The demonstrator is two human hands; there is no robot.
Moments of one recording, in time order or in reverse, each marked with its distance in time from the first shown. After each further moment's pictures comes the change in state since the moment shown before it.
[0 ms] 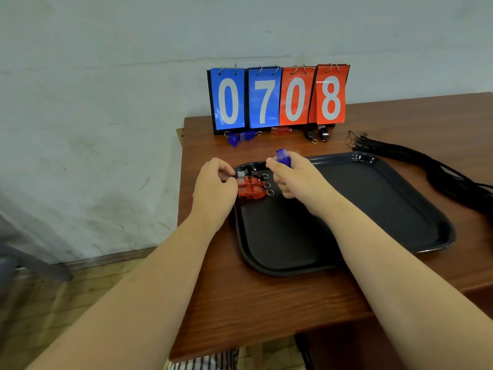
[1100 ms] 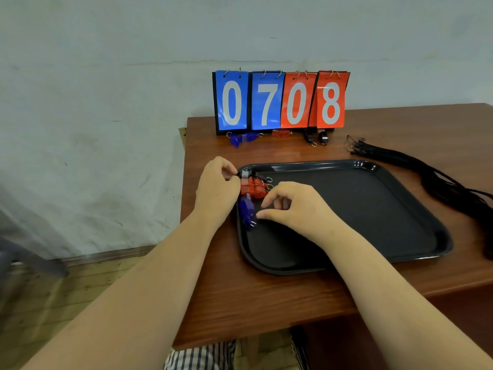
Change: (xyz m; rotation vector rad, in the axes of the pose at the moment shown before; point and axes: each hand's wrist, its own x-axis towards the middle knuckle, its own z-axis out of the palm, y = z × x) left_hand 0.002 -0.005 0.001 0.034 0.001 0.041; right_hand -0.058 0.008 0.006 -0.630 -0.025 -0.313
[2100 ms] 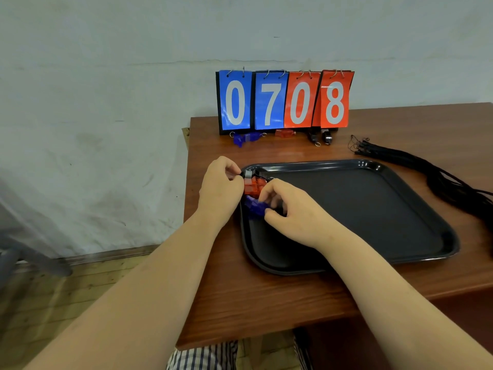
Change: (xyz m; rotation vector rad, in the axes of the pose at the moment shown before) left_hand 0.000 -0.002 0.000 -0.005 -0.001 0.030; right_hand -0.004 -0.007 0.008 0.033 -0.082 -0.056
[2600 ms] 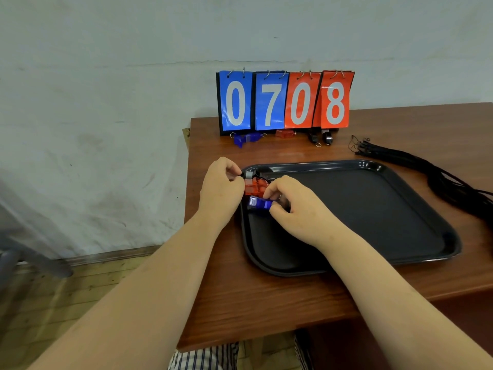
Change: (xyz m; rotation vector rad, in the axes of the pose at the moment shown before) left_hand 0.002 0.000 0.001 0.001 0.006 -0.017; right_hand 0.002 0.002 -0.001 -0.056 0.084 0.016
